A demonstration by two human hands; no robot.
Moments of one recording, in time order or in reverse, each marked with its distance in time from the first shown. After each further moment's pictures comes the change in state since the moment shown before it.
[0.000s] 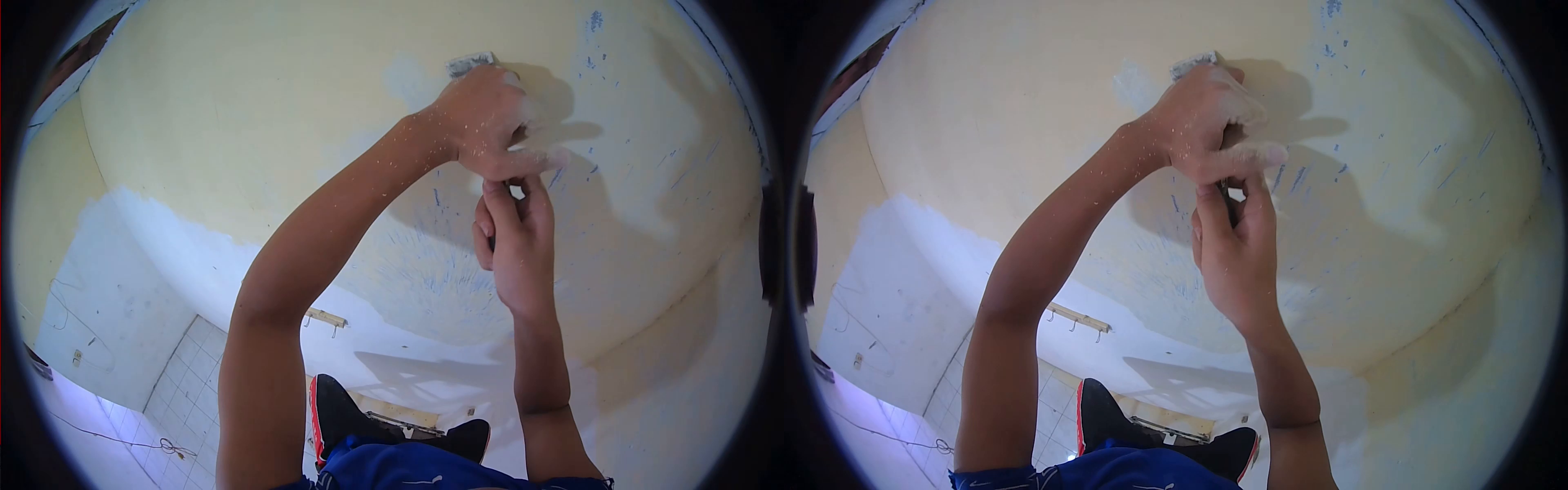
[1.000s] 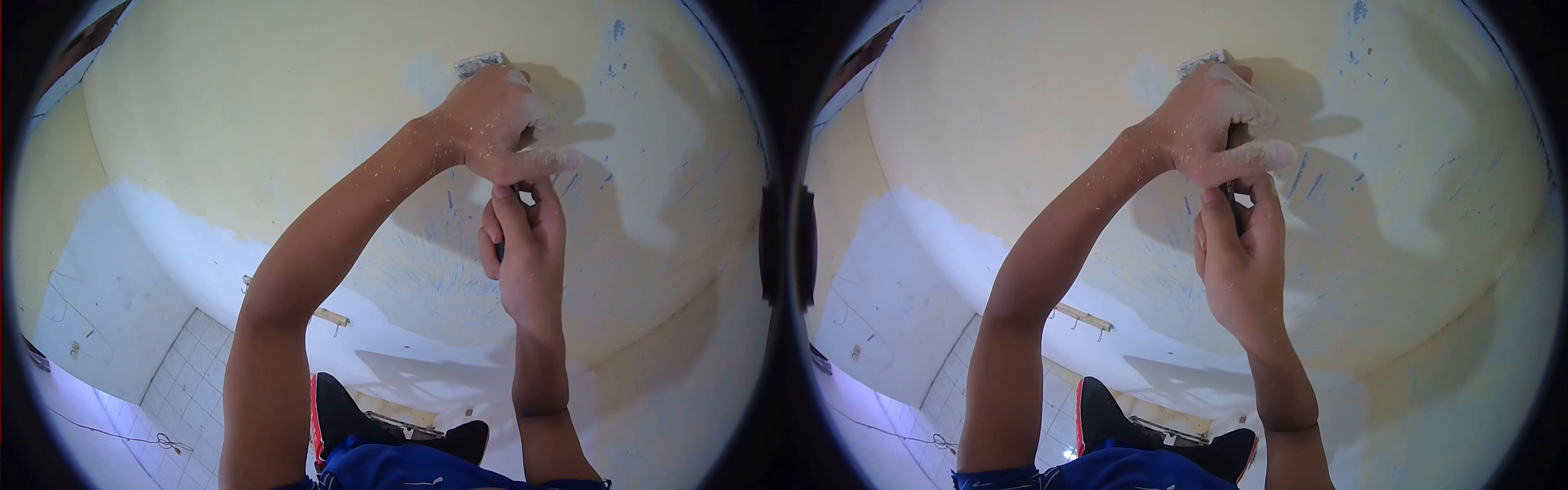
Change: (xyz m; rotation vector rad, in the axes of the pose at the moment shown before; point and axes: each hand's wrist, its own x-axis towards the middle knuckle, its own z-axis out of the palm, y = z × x) left_hand -0.011 -0.005 -0.007 -0.112 0.027 -0.042; right_hand -0.003 -0.002 0.013 0.002 -0.011 0.001
